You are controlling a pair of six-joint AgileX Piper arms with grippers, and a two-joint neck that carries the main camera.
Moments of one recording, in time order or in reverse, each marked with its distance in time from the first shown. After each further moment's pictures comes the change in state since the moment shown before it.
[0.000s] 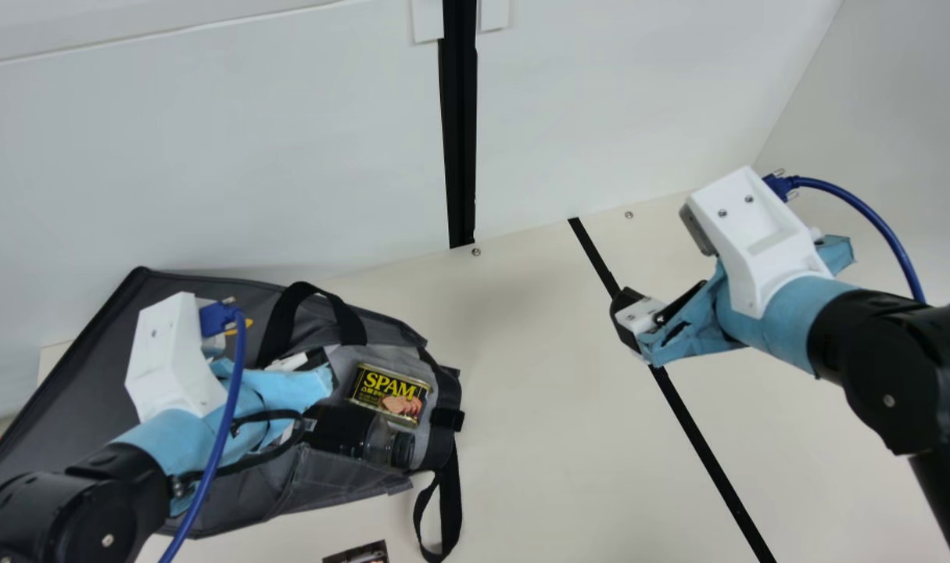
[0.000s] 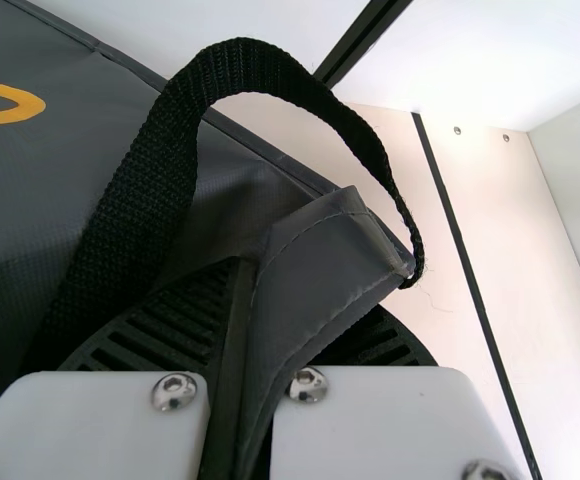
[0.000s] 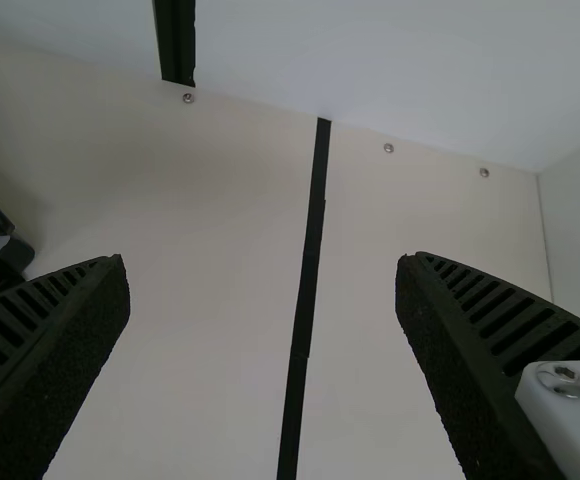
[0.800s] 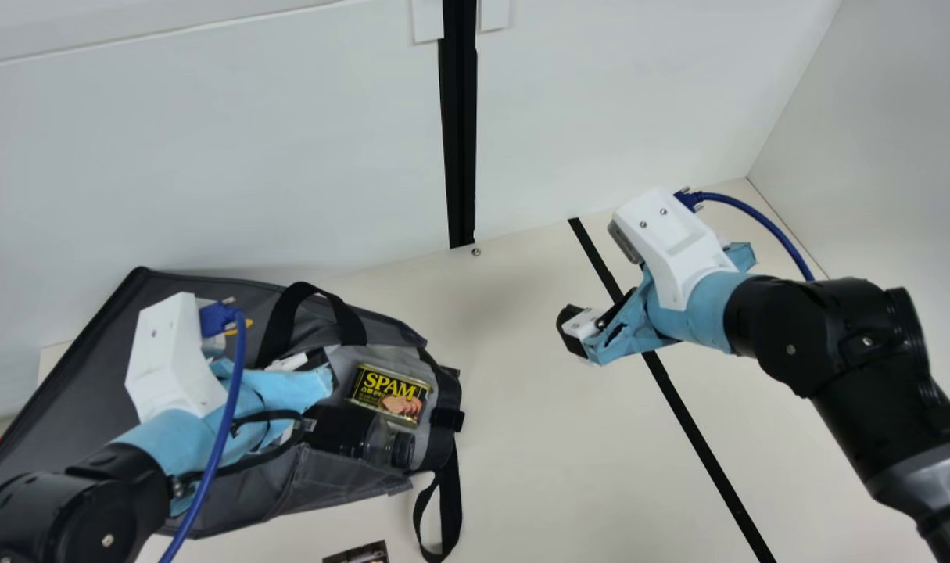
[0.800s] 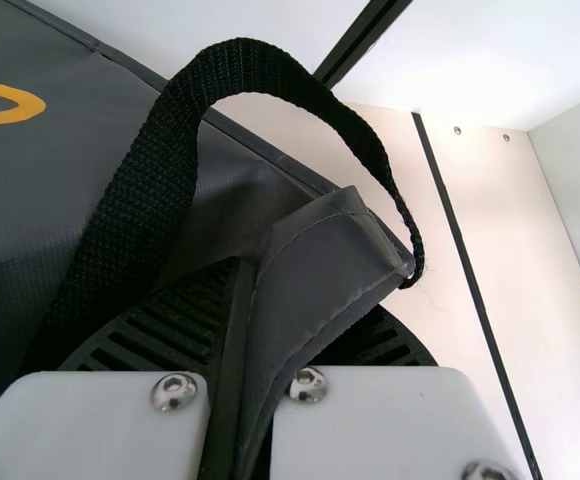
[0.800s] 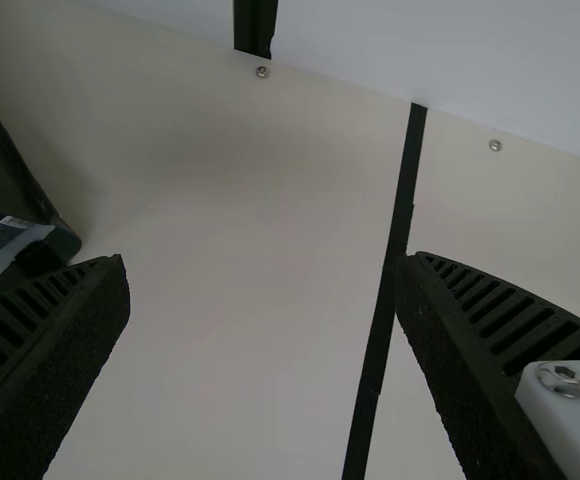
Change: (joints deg) left arm 0.0 0.0 0.0 0.0 0.0 0.0; right arm 1.6 8.5 3.4 9.0 -6.0 -7.4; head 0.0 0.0
